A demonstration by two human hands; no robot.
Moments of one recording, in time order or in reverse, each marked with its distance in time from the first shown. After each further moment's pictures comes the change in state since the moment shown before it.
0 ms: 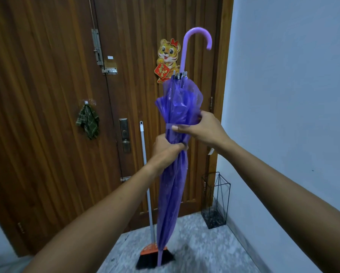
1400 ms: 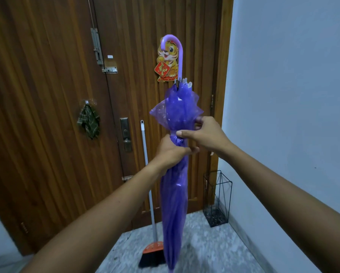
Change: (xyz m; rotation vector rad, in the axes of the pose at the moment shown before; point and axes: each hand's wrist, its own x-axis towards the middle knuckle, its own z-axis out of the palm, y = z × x) left_hand -0.009 0.008 0.003 -0.018 -0.133 -0.032; right_hand -0.015 0.005 0.004 0.052 -0.049 -0.019
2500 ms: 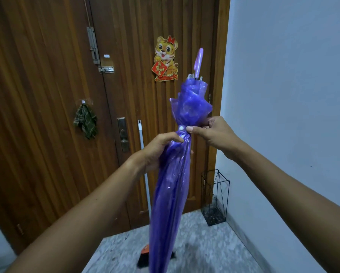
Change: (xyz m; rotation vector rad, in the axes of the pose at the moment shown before) left_hand -0.005 0.015 -0.029 -0.303 -0.425 -0.179; right_hand -0.014 -0.001 -0.026 0.277 -0.085 -0.024
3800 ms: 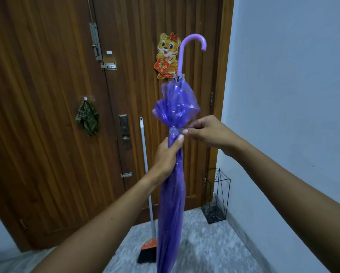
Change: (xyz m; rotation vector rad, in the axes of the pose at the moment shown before) left_hand 0.004 -0.040 0.027 0.158 0.527 0.301; right_hand 0.002 -0.013 0.012 -0.226 -0.100 0.082
